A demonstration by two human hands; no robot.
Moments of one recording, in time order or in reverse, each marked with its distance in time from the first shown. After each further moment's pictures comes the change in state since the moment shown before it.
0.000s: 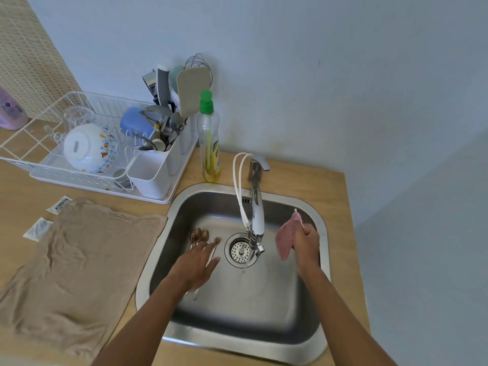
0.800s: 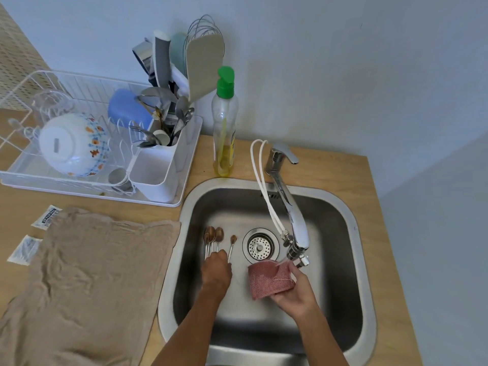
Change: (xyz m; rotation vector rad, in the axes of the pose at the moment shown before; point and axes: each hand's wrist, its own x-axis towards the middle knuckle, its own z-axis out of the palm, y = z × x) left_hand 0.059 -0.026 0.065 -0.042 -0.005 -0.253; right_hand -0.055 0.089 0.066 0.886 -0.259 0.946
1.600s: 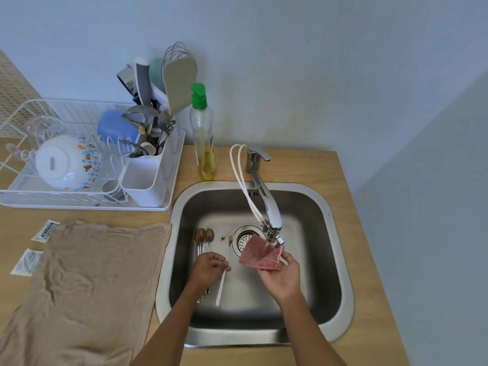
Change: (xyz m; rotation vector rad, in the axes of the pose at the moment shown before) left_hand -0.026 -0.012 -0.022 -0.893 -0.188 -0.091; right_hand -0.025 0.011 0.012 0.308 -0.209 -0.170
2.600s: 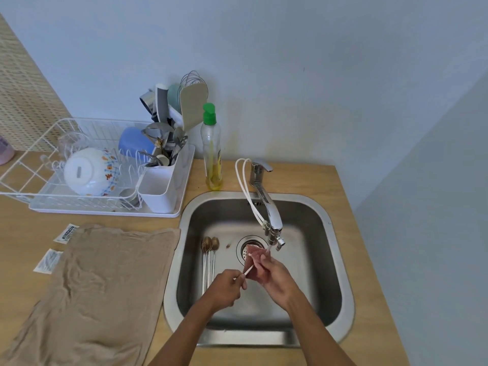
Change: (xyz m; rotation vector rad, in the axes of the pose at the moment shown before) left_hand -0.069 0.024 0.014 0.266 -0.212 0.177; right_hand 0.006 0.007 -0.005 -0.715 -0.126 -0.101
